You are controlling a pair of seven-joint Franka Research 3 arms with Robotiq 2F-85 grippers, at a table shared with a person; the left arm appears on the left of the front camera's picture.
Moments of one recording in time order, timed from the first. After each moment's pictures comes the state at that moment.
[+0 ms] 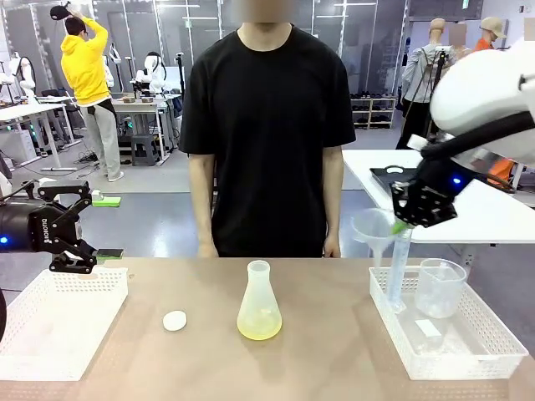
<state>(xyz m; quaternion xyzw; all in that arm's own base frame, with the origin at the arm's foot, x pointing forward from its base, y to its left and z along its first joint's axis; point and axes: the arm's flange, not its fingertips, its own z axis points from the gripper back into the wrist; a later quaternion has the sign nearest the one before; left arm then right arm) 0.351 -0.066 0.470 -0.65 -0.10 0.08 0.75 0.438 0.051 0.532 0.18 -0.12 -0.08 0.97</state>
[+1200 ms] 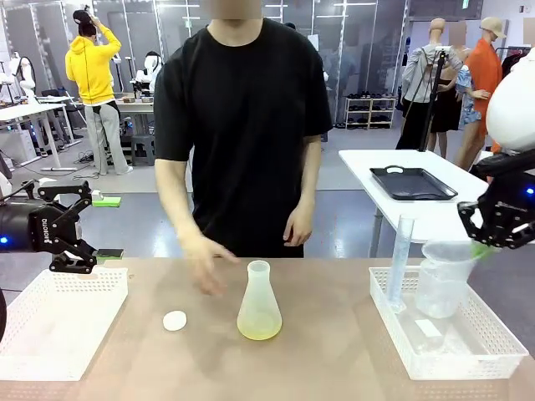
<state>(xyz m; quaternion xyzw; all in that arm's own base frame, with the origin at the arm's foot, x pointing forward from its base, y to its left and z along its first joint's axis) 0.351 -0.066 0.470 -0.65 -0.10 0.08 0.75 0.394 -0.021 0.533 0.05 -0.08 -0.19 0.98</state>
